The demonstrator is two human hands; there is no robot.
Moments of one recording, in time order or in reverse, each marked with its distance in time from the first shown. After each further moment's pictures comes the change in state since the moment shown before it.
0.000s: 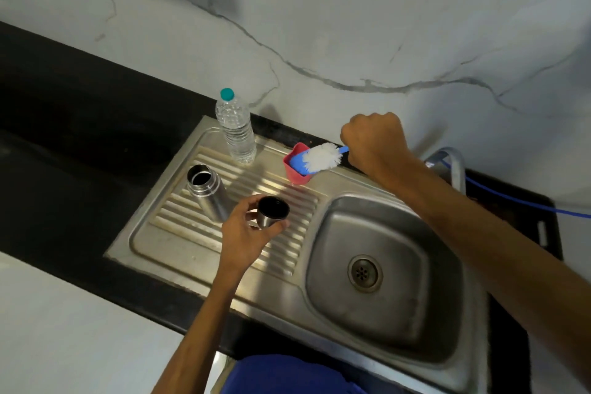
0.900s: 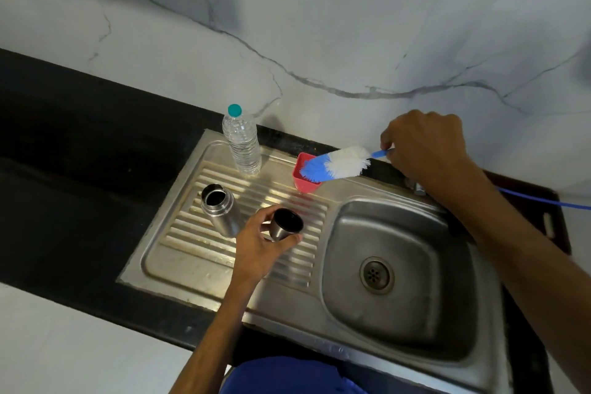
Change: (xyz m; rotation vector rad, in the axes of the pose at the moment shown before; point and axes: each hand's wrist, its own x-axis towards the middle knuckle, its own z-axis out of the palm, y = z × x) left_hand 0.019 0.002 -0.018 0.011 -0.139 -0.018; right_hand -0.014 0.024 -0.023 0.040 -0.049 0.255
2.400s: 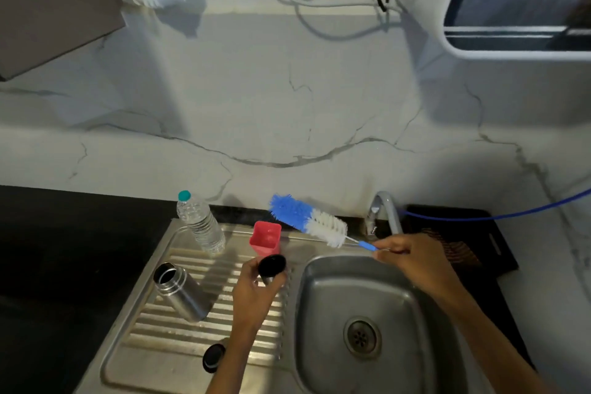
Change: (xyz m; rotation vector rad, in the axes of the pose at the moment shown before) left_hand -0.002 0.033 0.082 0.015 0.066 0.043; right_hand -0.142 0.082 0.129 1.235 -0.006 0.380
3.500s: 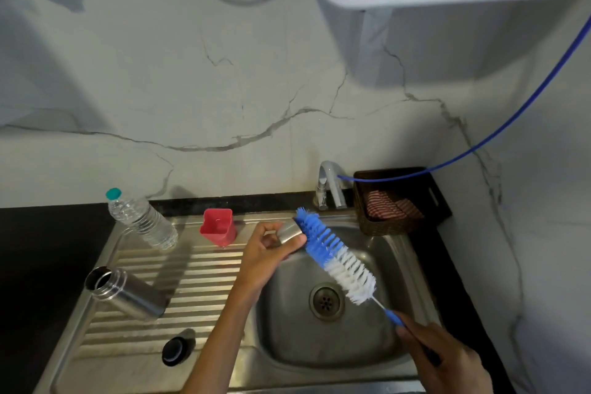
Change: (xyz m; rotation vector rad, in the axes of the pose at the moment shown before) left_hand -0.044 0.079 0.091 -0.255 -0.485 -0.052; right_hand -0.211 0.082 0.001 -0.020 0.406 0.077
